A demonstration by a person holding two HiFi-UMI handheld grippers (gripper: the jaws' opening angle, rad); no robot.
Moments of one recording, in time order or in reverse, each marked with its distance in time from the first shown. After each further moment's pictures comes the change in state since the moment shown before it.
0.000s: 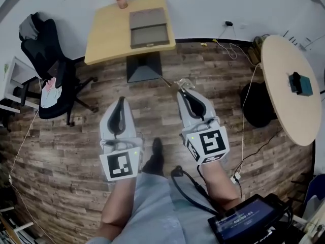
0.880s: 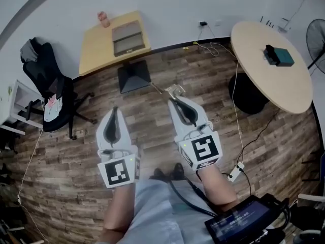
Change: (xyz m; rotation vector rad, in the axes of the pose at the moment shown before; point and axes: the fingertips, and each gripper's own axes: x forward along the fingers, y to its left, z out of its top) left arm -0.157 -0.106 0.061 0.080 -0.093 -0.065; right arm -0.207 0.034 0.027 -0.024 -0.106 -0.071
